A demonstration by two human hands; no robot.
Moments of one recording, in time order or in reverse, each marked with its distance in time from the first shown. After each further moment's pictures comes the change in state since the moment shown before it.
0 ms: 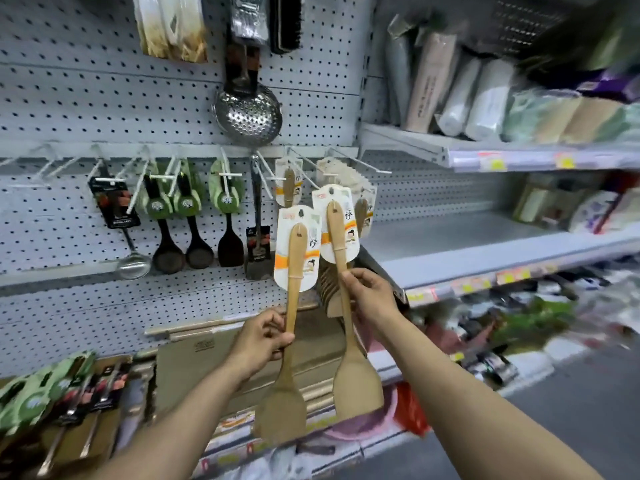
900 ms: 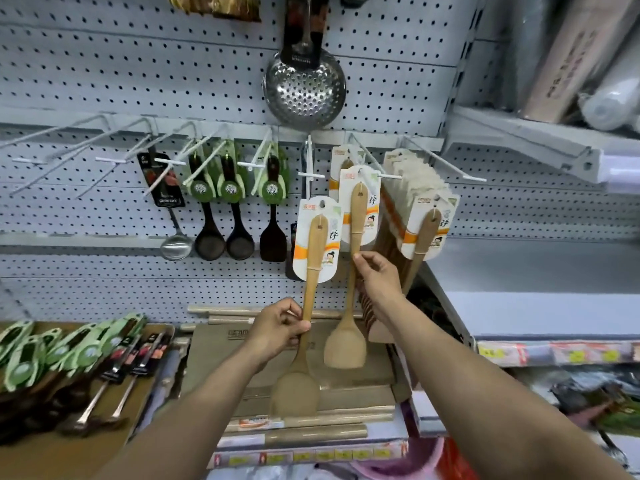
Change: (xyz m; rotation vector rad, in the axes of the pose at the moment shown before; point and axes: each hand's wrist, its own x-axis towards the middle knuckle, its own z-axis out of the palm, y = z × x) left_hand 0.101 -0.017 -0.005 -0.042 0.197 -0.111; right_hand 0.157 0.028 0.068 0.016 -0.157 0.008
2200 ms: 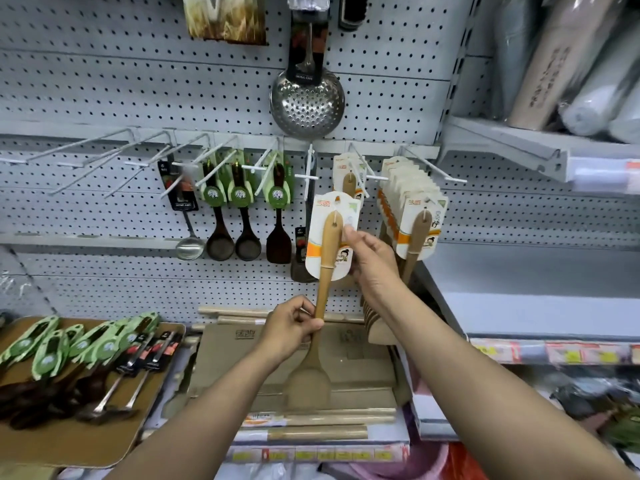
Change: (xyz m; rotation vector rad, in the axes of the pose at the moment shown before) left_hand -0.035 0.018 0.030 -0.012 0.064 0.127; right_hand -0.052 -0.063 0.001 0.310 -0.242 -0.040
